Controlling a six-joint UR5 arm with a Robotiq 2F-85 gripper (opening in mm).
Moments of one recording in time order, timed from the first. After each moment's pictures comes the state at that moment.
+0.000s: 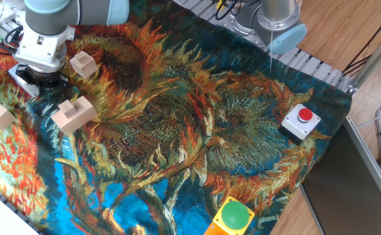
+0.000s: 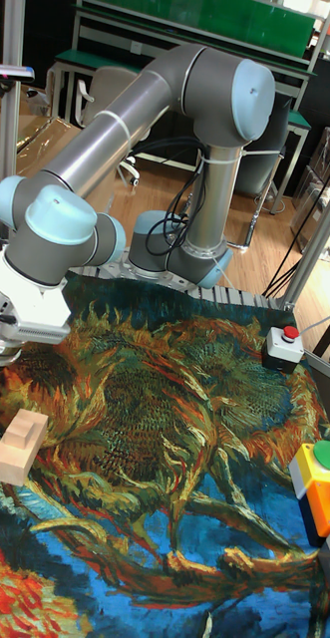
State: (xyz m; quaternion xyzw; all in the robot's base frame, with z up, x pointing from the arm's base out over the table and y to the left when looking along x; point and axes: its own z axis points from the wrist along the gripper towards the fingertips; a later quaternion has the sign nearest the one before) arm 0.632 -0.295 0.029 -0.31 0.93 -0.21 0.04
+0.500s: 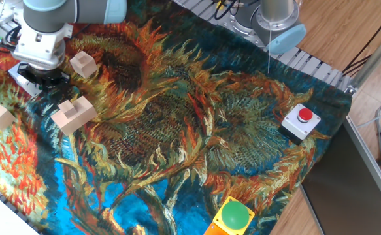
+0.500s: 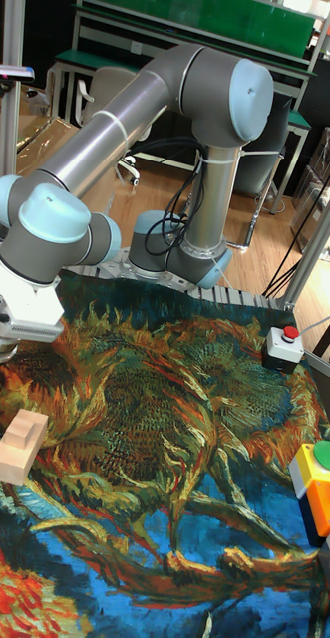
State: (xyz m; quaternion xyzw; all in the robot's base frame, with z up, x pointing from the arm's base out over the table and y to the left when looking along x) arm 0.627 -0.307 0.030 -0.31 0.93 -0.21 0.03
